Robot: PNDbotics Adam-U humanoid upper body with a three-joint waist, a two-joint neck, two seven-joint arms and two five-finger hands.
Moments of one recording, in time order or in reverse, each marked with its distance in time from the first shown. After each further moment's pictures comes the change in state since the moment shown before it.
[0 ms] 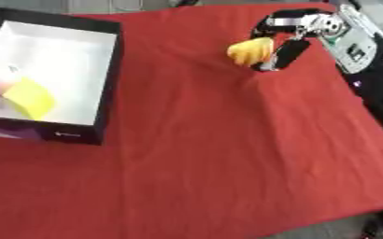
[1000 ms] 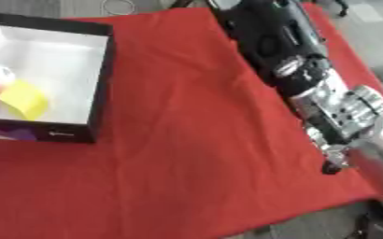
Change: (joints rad) left arm 0.001 0.023 0.004 -0.011 0.001 -0.013 0.016; right arm -0.463 0.482 0.079 -0.049 0.263 0.036 -0.074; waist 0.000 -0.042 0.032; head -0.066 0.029
